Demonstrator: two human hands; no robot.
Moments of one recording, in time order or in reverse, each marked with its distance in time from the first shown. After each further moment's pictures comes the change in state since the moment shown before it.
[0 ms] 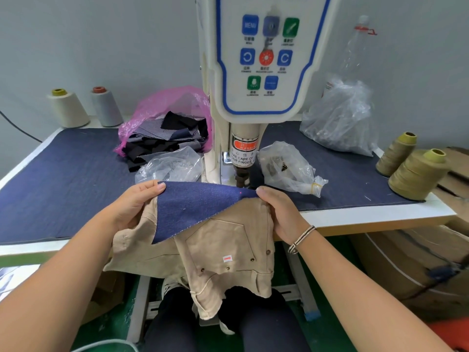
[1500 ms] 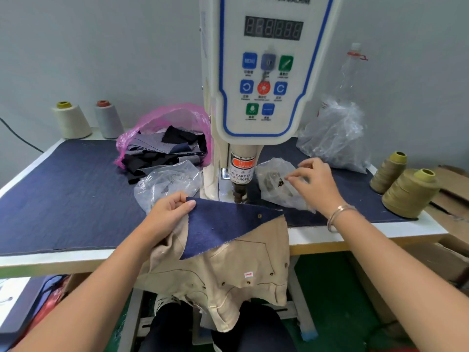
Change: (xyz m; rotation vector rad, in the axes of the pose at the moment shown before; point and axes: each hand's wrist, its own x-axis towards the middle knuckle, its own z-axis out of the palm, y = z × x) left_hand 0.016 -0.022 0.048 0.278 0.034 0.293; right_hand 0.010 -0.091 -0.055 -1.261 0.423 -0.345
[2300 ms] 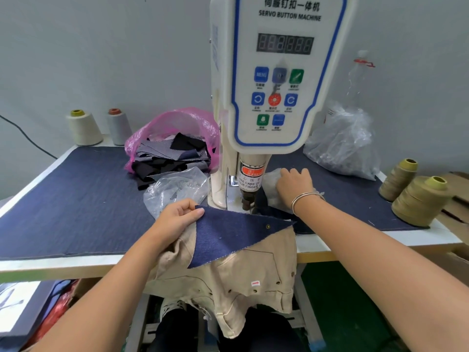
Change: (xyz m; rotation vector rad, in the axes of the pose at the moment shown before) left_hand 0.001 0.003 -0.001 -0.003 -0.003 -0.043; right_hand 0.048 -0.021 0.061 -1.106 -0.317 -0.124
